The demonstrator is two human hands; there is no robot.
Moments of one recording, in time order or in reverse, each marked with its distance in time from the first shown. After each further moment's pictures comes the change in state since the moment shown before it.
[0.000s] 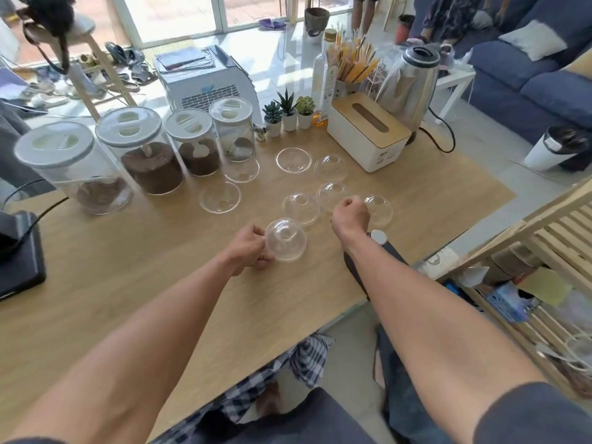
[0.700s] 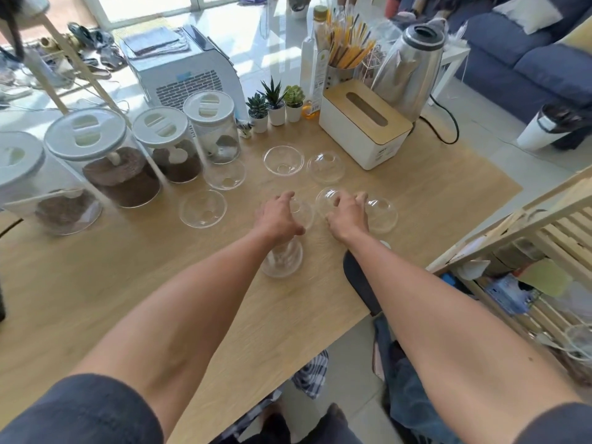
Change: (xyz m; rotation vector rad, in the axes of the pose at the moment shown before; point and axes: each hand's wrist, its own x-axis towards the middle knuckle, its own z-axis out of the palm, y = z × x) left_hand 0.090 0.066 0.052 0.860 0.165 0.341; right_hand 0.008 -0.030 -0.012 -0.540 -0.111 -0.201
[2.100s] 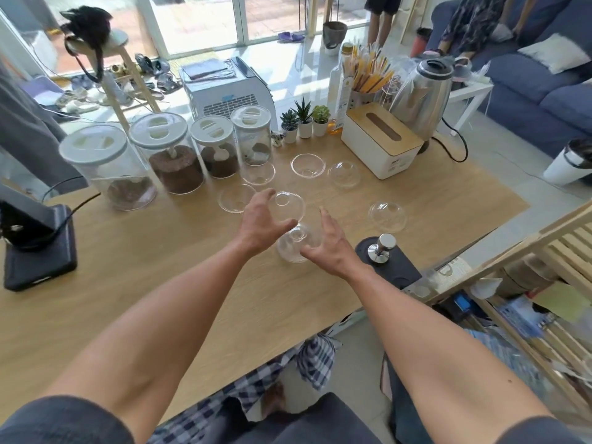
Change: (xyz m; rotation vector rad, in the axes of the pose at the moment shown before) left_hand -0.113 -0.043 -0.043 -0.303 0.332 0.080; right_hand -0.109 0.005 0.015 0.160 -0.302 -0.409
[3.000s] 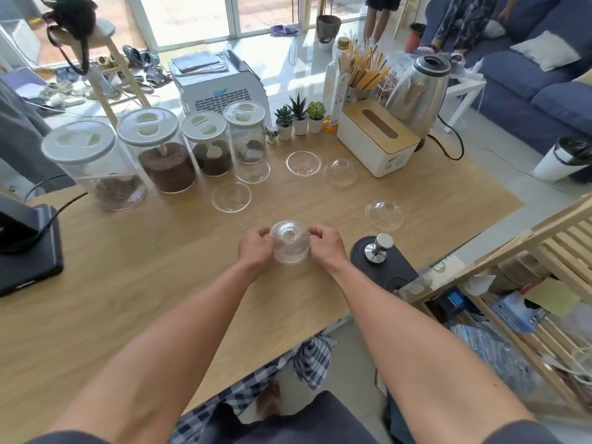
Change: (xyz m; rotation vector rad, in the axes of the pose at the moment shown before) left_hand -0.024 -0.020 0.033 -0.320 -0.043 -0.503; right_hand 0.021 0.001 0.021 0.293 0.119 0.253
